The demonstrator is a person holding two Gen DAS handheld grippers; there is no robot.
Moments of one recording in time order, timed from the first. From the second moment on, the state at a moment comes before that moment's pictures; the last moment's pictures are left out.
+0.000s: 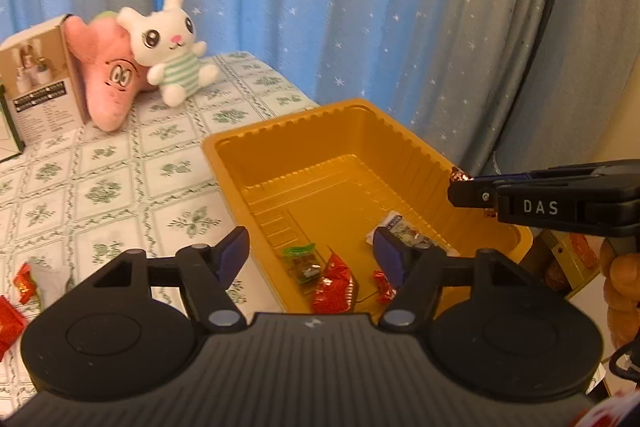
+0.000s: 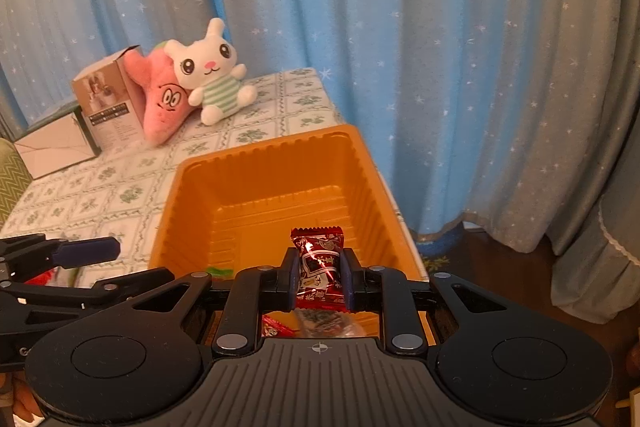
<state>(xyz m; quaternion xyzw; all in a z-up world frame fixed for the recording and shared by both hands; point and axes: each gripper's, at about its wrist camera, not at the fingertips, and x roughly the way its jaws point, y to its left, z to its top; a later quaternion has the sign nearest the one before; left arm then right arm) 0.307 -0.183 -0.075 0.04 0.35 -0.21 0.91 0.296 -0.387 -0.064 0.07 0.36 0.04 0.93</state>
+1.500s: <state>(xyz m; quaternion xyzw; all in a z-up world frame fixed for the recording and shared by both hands) 0.115 -0.019 -0.015 -0.02 0.31 -0.08 0.95 0.148 -0.257 0.005 0.06 0.31 0.12 0.94</state>
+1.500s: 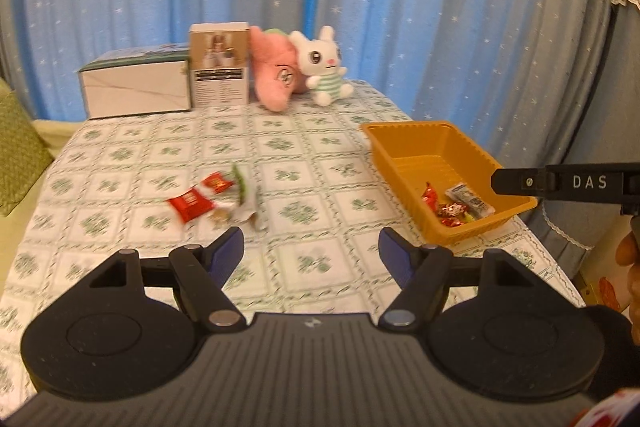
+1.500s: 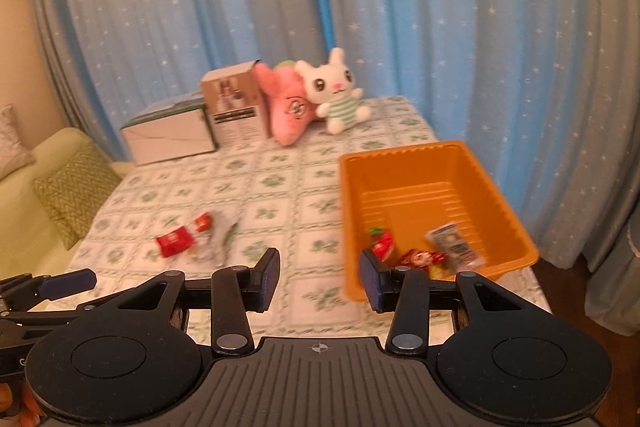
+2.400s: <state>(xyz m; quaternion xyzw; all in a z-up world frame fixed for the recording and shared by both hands) 0.102 0.052 -0.037 -0.05 0.31 -0.02 0.95 0.129 -0.187 -0.042 0.06 0.30 0.18 0.93</state>
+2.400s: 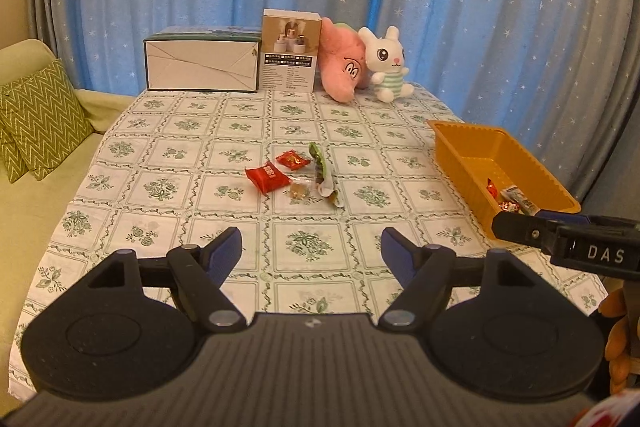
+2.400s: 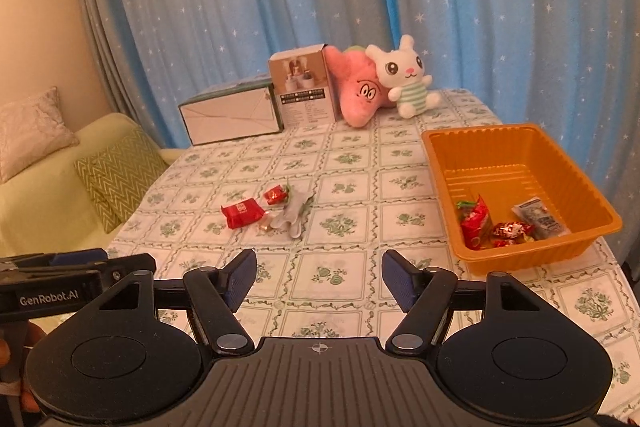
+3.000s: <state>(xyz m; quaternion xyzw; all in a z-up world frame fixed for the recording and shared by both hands) 0.206 0.094 -0.071 0.01 0.34 -0.04 0.94 0.228 -0.148 -0.071 0.03 0.32 0.18 0.93</state>
